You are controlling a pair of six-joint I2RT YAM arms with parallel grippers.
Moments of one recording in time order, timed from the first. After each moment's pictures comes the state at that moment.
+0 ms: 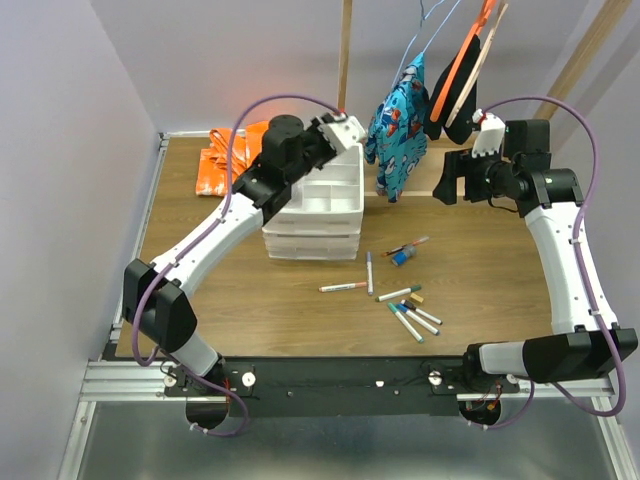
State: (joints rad) left arm -0.63 1.58 1.49 -0.01 0.12 0.63; right arm 0.06 1.33 1.54 -0.94 -0.31 -0.08
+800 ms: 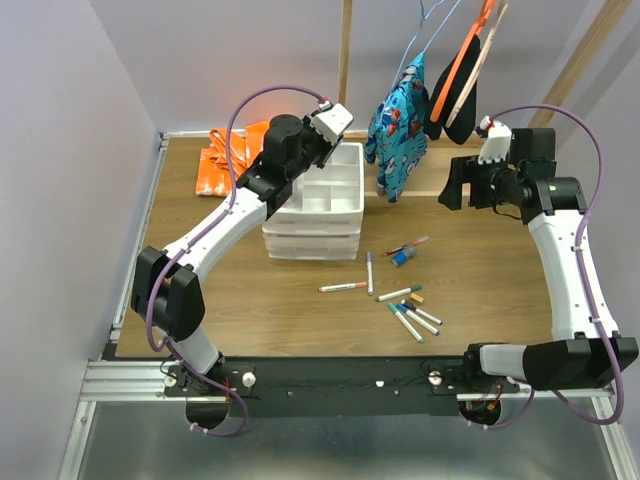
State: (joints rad) left arm -0.54 1.66 1.47 0.09 0.09 0.35; right arm 0.02 1.29 1.48 -0.93 -0.31 -0.07
